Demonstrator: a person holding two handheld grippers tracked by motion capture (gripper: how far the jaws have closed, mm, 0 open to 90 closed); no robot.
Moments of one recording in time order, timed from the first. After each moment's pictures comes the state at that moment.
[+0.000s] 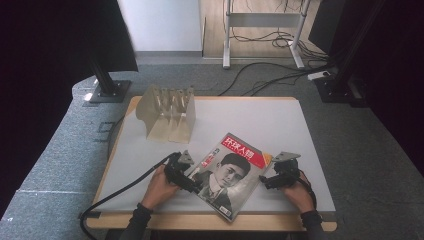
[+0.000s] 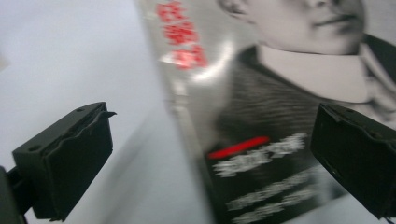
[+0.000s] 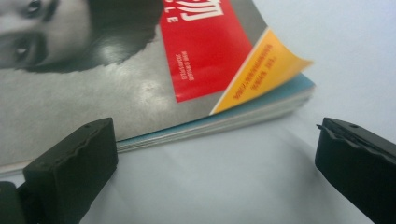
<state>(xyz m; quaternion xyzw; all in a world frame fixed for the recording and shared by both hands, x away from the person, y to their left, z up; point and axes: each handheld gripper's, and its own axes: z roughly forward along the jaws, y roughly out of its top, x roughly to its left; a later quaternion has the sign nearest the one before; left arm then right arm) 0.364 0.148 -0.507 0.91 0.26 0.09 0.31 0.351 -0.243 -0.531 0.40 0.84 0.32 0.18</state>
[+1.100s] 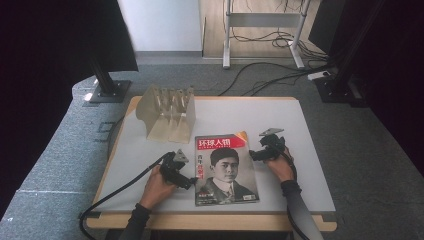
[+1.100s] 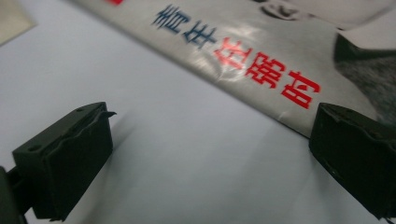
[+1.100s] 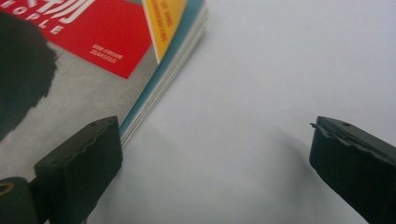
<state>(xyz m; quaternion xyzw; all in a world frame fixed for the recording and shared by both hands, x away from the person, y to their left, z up) 0.364 0.156 -0.523 0.90 0.29 0.10 0.31 0.443 -0.212 -0.529 0.44 0.82 0.31 0.20</state>
